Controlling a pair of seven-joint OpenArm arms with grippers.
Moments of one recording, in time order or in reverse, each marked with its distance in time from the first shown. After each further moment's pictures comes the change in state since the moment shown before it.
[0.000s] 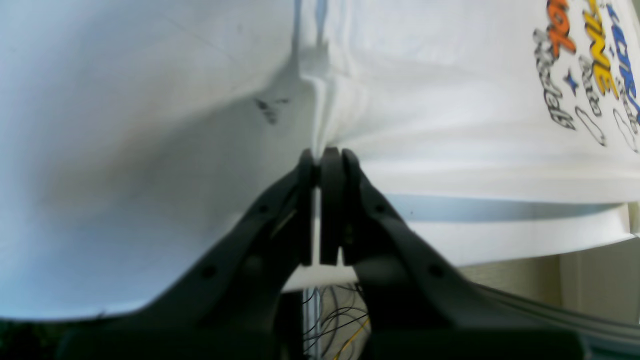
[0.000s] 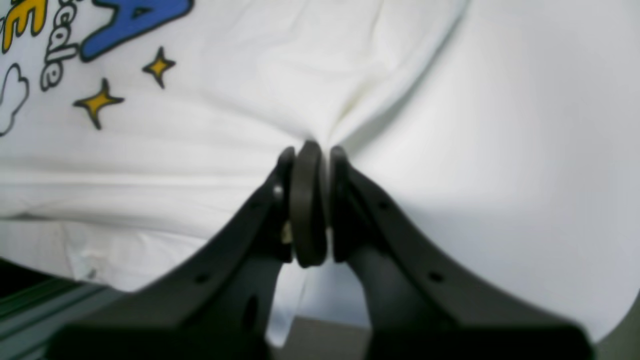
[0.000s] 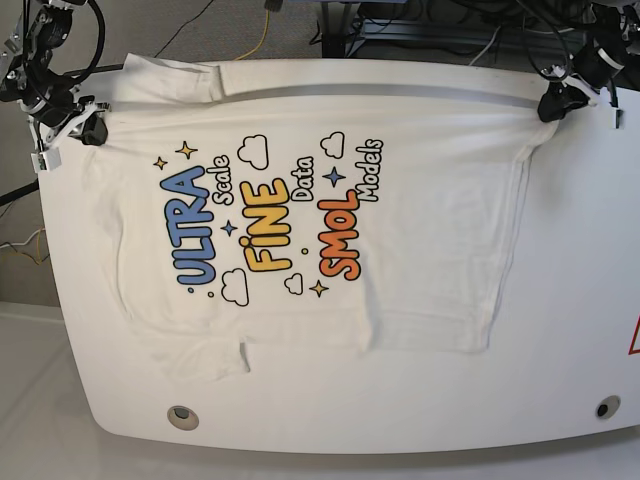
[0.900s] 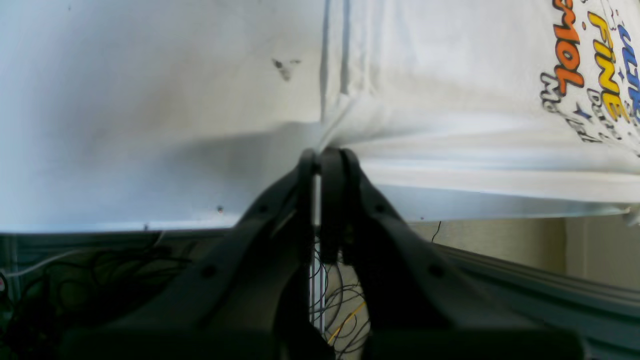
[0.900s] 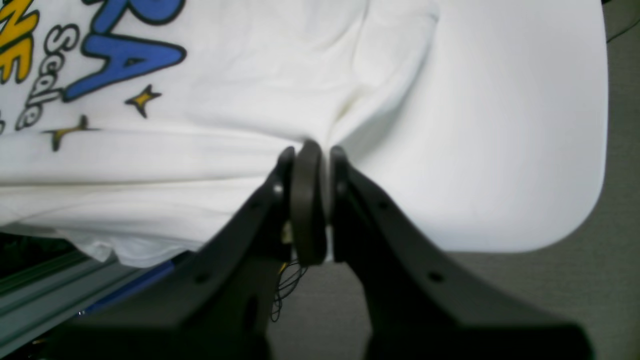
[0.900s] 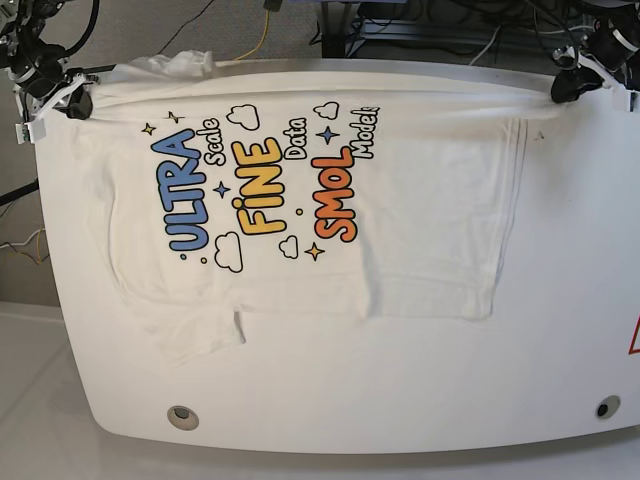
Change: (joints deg) left arm 5.2 0.5 -5.6 4.6 -4.4 -0.3 6.3; right arm -7.7 -2.6 8.3 6.2 2.2 0.2 -2.3
